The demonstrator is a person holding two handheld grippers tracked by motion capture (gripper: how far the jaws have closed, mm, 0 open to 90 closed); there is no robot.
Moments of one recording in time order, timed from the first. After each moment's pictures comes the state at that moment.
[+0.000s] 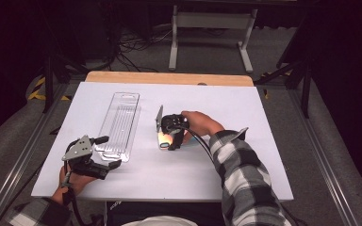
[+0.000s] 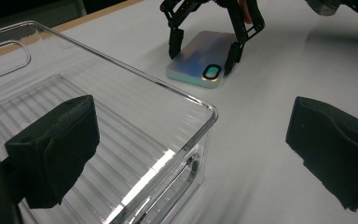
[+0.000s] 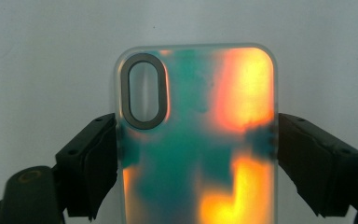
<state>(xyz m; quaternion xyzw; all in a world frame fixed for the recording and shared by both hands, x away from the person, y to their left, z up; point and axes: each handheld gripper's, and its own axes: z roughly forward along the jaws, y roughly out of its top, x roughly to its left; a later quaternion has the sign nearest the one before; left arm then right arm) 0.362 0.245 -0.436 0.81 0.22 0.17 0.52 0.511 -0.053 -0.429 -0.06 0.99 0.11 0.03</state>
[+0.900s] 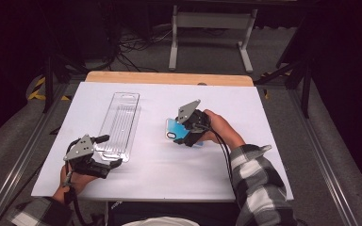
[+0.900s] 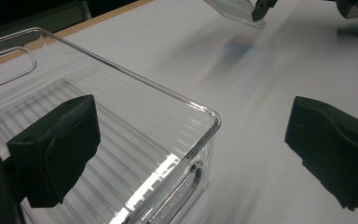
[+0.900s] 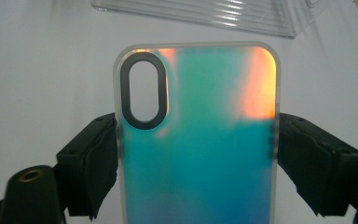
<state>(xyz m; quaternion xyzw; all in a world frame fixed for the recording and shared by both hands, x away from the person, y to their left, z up) 0.363 0.242 -0.434 0.80 0.22 0.18 0.52 0.473 -0.124 -0.379 0.01 0.94 0.32 0.12</state>
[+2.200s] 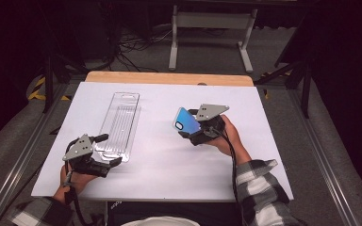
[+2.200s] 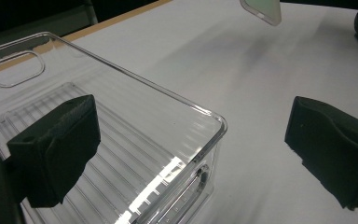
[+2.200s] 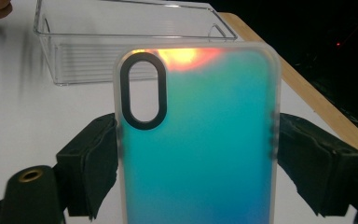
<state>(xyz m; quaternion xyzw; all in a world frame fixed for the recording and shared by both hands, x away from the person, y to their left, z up) 0.363 0.243 -0.433 0.80 0.23 0.19 0.53 0.440 -0.161 -0.367 0.13 0.86 0.45 0.21</state>
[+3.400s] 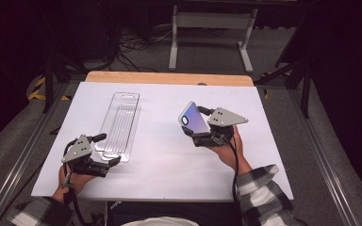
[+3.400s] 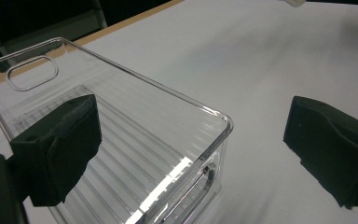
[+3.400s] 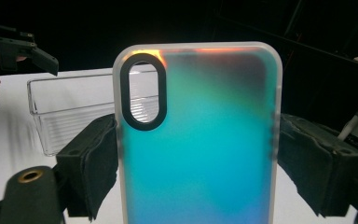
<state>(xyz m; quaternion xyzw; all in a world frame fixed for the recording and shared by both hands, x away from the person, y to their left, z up) 0.359 0.245 -0.432 0.79 0.23 0.21 0.52 0.400 -0.173 -0.353 0.20 0.77 0.54 0.27</state>
